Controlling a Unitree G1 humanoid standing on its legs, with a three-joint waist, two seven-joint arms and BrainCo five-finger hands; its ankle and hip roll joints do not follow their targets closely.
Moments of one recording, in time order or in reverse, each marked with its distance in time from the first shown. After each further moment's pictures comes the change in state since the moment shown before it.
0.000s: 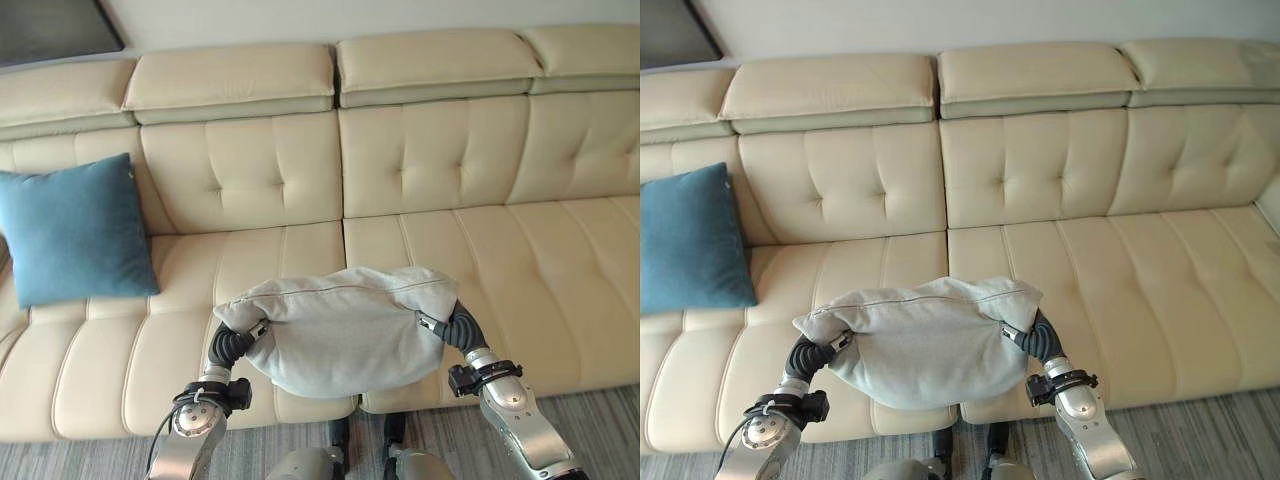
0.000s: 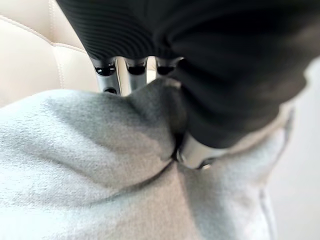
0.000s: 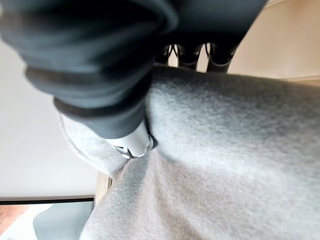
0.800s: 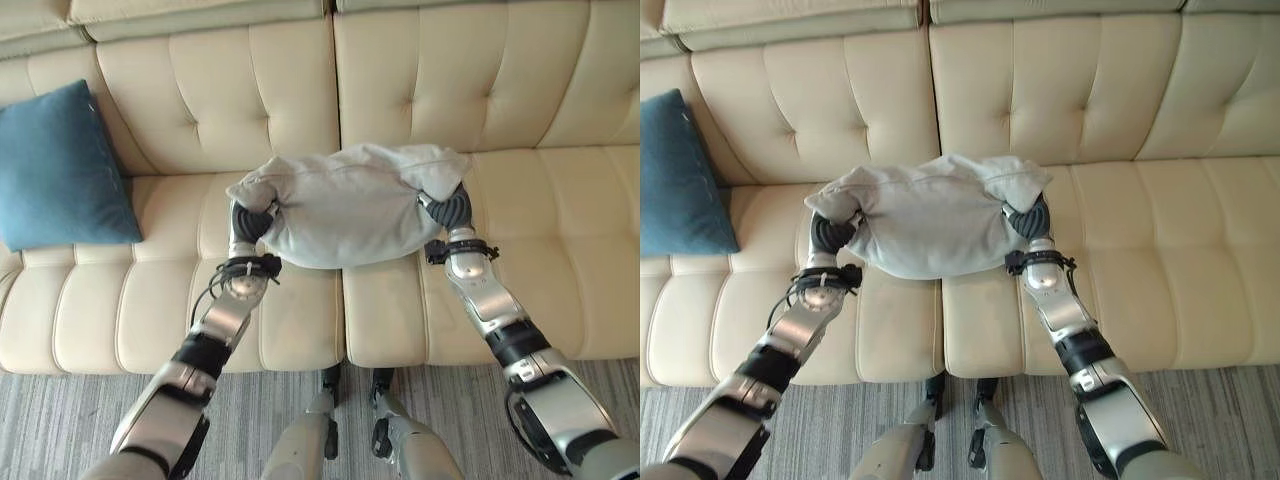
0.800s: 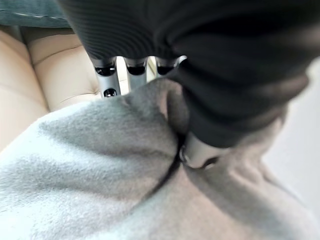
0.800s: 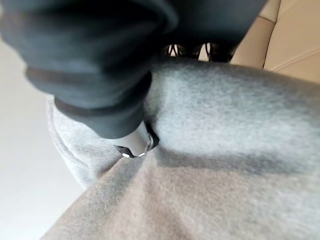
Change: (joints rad) left arm -0.926 0.070 -0.218 0.517 0.196 -0.022 0.486; right arm -0.857 0.047 0.077 0.559 -0.038 -0.034 -0.437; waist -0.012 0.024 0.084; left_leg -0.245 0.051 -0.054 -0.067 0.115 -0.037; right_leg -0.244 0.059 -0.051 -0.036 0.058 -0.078
